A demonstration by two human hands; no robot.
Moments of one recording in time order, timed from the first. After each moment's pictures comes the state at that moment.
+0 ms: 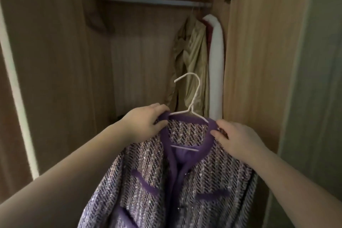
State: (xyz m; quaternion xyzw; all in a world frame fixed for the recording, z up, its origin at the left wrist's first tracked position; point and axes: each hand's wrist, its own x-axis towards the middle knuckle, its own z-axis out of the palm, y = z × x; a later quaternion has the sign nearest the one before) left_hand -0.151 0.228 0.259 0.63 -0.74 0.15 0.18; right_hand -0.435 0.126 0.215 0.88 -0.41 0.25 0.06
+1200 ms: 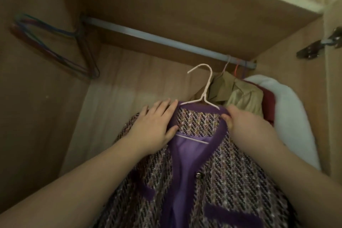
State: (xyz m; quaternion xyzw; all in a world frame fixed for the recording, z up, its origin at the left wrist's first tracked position) left_hand 0.092 -0.284 0.427 0.61 -0.59 0.44 0.30; right_hand -0.166 -0.335 0.476 0.78 -0.39 0.40 0.29
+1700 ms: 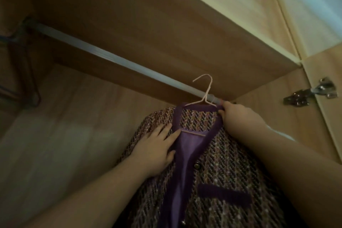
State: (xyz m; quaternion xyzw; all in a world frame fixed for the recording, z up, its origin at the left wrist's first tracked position) left_hand 0.128 -0.453 0.536 0.52 -0.66 0.44 0.31; right_hand -0.130 -0.430 0.640 0.66 -0.48 0.43 0.39
